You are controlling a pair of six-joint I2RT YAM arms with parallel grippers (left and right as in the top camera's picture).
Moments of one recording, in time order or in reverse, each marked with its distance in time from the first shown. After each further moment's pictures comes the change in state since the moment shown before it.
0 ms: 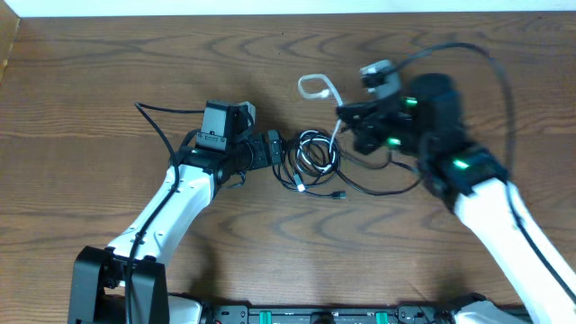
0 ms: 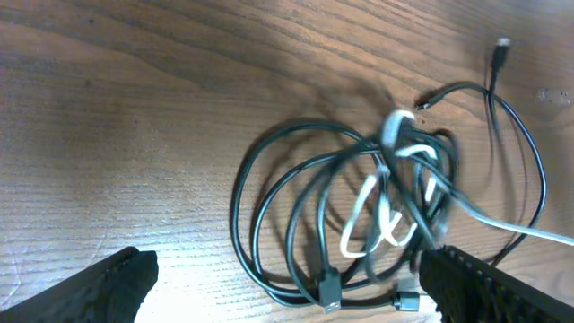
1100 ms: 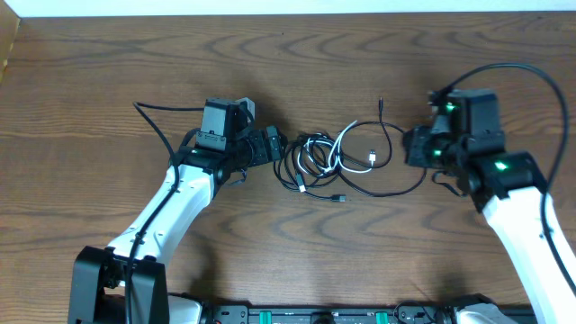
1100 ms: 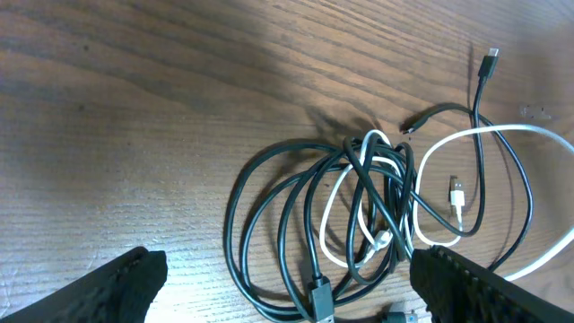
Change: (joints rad) left arm 0.000 0.000 0.000 0.044 0.000 -0.028; right arm -0.171 -0.034 0.000 -0.472 0.284 0.154
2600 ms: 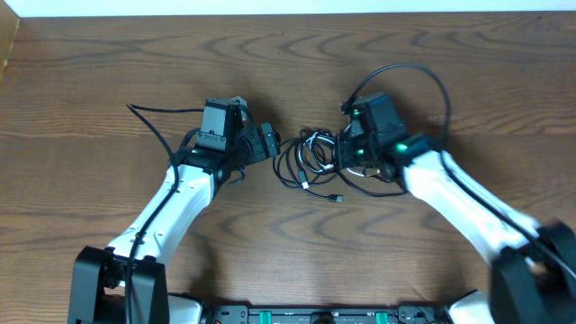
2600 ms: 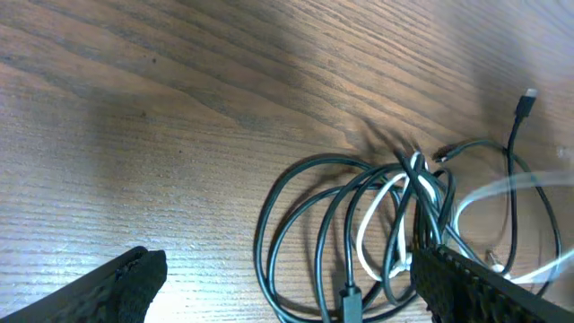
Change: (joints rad) left arm 0.000 0.000 0.000 0.001 -0.104 -0.066; right arm 0.264 0.304 -0.022 0.336 -0.005 0.012
